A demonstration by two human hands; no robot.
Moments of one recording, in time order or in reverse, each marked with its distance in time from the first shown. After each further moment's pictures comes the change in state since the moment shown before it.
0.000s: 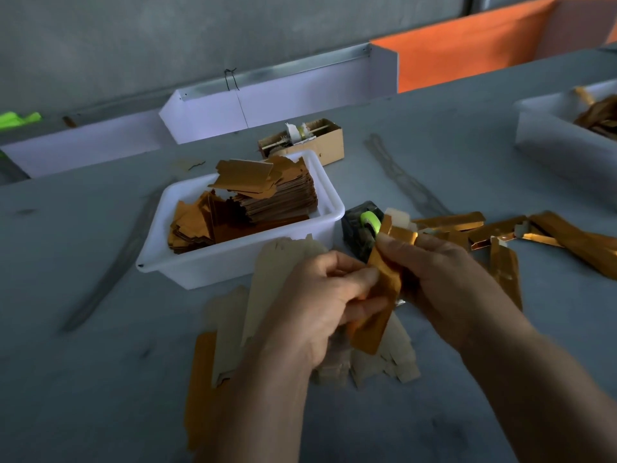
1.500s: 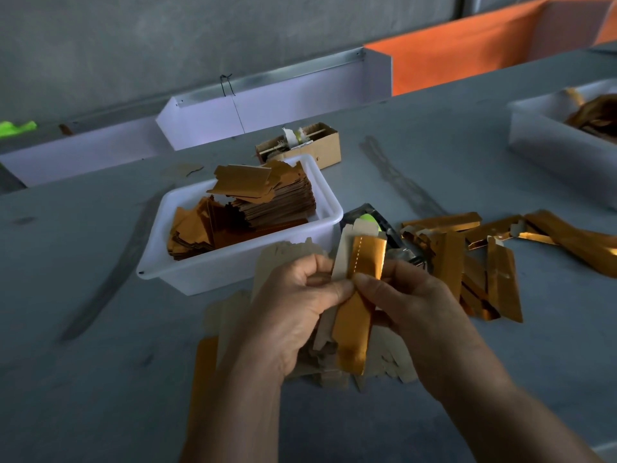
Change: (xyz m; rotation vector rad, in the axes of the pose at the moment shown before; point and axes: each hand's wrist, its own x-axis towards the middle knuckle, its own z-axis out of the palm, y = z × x) left_hand -0.004 -0.004 -0.027 0.268 -0.008 0.124; right_hand -0.022 0.023 0.025 -0.025 0.046 -0.092
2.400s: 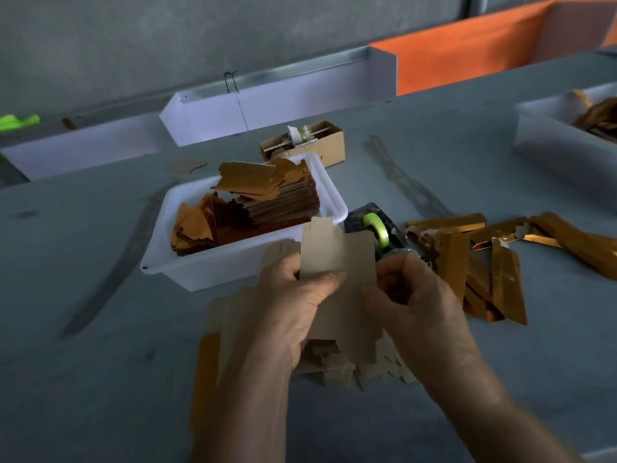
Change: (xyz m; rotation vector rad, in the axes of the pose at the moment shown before) left_hand 0.010 -0.012 -0.001 -0.090 0.230 0.065; right_hand -0.002 0.006 0.005 -0.386 0.181 -0.228
